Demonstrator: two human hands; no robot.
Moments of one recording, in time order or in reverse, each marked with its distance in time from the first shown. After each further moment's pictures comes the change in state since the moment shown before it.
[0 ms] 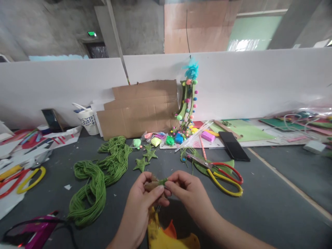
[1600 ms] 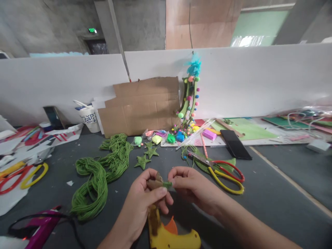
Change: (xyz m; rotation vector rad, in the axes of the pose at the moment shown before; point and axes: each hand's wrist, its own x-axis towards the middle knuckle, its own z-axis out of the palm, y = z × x) left_hand -0.002 0.005 -0.007 0.107 -0.170 -0.046; right_hand 0.011 -0.008 -0.024 0.316 -0.410 0.310
